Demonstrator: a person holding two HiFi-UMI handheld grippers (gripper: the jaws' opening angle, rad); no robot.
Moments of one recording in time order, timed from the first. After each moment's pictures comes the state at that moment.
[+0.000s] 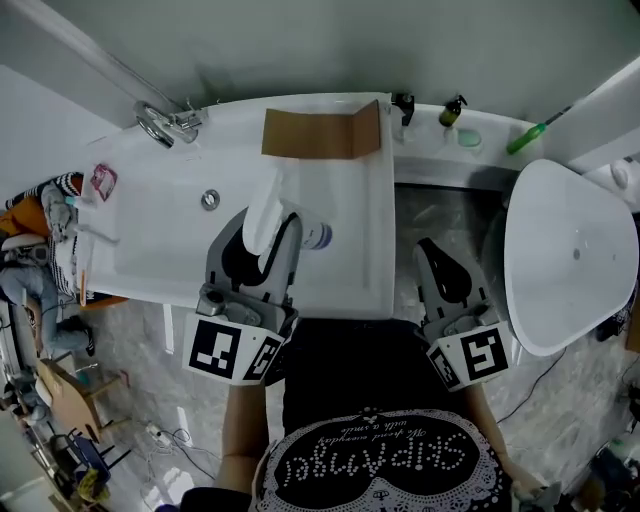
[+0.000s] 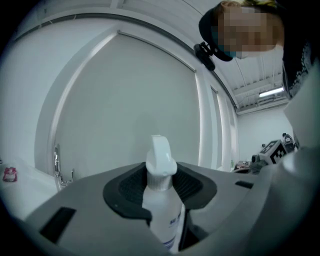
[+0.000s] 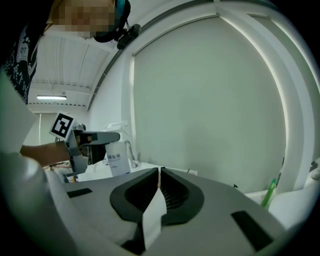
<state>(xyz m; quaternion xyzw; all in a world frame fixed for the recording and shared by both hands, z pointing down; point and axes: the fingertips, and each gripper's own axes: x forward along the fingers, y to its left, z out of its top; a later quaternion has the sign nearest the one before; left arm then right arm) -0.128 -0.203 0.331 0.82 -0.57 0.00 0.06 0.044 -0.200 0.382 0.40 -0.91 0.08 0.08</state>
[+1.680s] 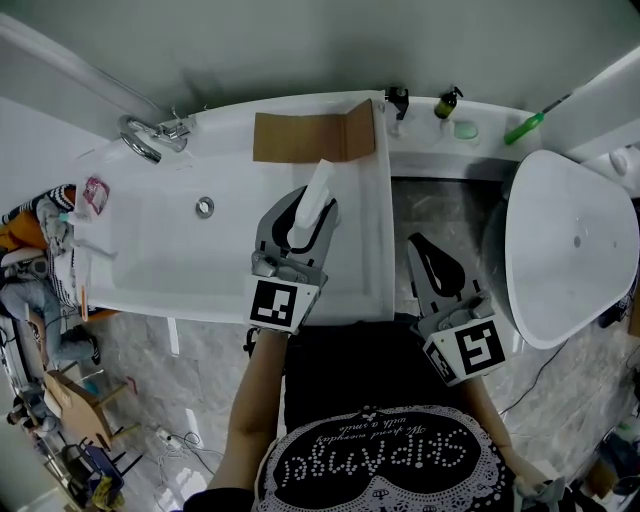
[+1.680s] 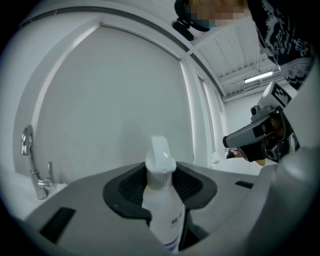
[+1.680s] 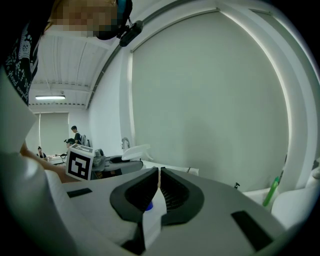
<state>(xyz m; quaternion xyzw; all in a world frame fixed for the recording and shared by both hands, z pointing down) -0.093 -0.267 0.420 0.84 -0.54 0.03 0.01 0.029 -0.220 0.394 0.40 -0.91 0.10 0.09</state>
